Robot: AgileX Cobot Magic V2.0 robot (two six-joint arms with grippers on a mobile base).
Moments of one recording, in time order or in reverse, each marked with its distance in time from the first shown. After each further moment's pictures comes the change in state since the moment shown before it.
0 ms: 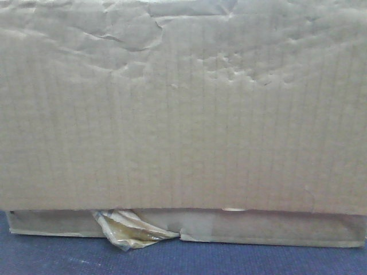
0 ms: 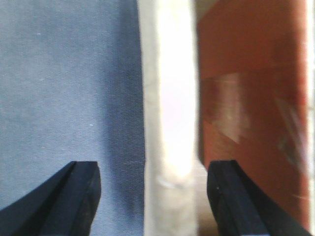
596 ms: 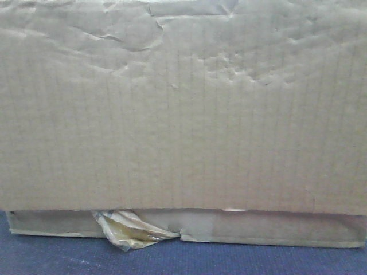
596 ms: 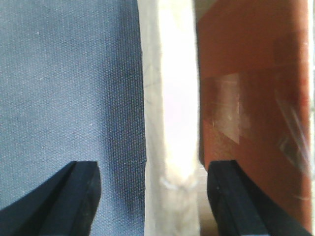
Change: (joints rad) left arm 0.000 0.000 0.000 0.000 0.000 0.000; right arm 0.278 0.301 -0.506 -0.069 0.073 0.177
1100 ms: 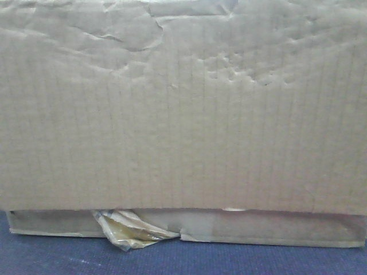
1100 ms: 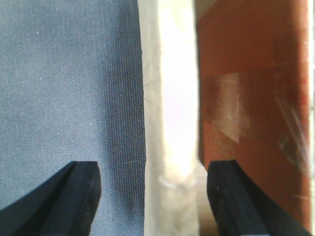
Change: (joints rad) left arm 0.000 0.000 0.000 -0.001 0.000 0.000; right arm 0.115 0.063 0.072 -0.021 0.006 0.072
